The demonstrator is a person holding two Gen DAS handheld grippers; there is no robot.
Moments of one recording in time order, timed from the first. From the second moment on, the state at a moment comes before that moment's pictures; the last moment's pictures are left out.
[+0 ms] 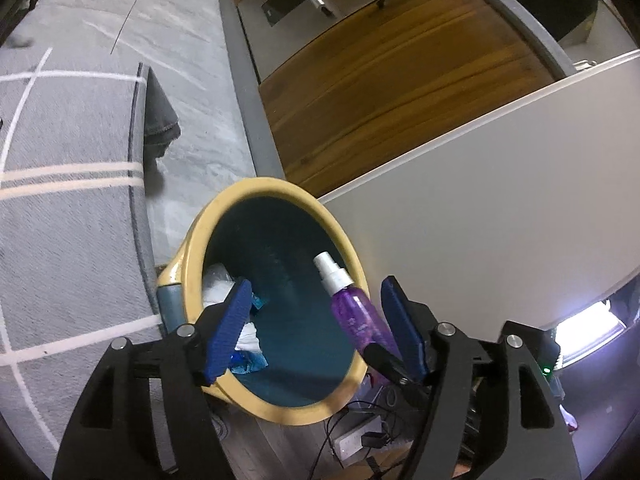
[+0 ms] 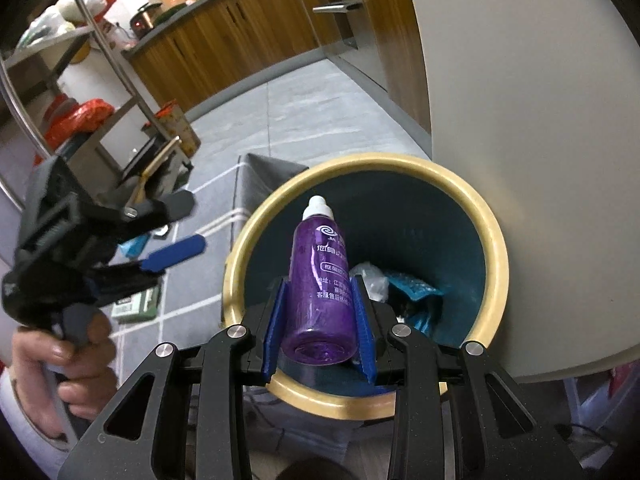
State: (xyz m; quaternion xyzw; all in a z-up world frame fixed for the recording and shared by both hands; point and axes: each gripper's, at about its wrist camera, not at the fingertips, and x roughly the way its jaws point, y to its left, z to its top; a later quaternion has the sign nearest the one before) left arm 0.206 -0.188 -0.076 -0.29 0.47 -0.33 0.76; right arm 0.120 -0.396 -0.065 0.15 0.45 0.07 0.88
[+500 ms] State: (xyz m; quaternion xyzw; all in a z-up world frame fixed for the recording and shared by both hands) left arm 0.176 -0.143 -0.024 -0.12 0.39 -0.30 0.86; right arm 0.137 -0.394 -0.090 0.15 0.48 0.05 0.86
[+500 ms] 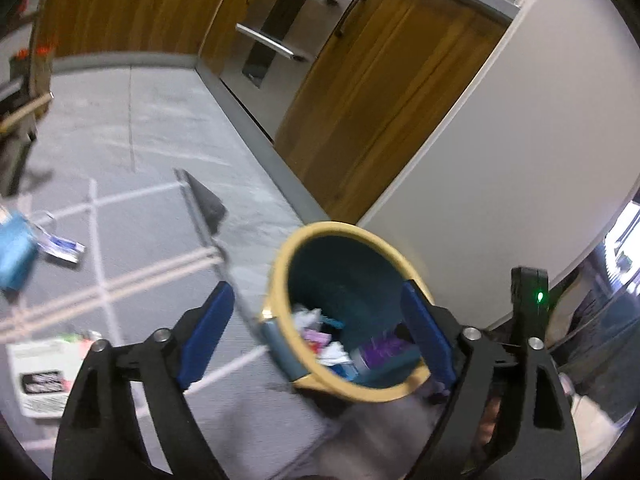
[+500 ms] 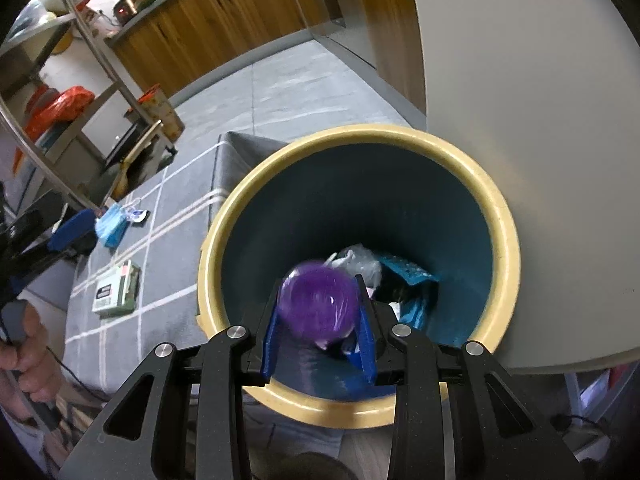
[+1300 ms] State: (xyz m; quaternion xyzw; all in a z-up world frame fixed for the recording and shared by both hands) left arm 0.172 0.000 -0.055 -0.02 0.42 -0.17 0.89; right arm 0.145 -0.326 -0.062 0.13 0.45 0.13 0.88
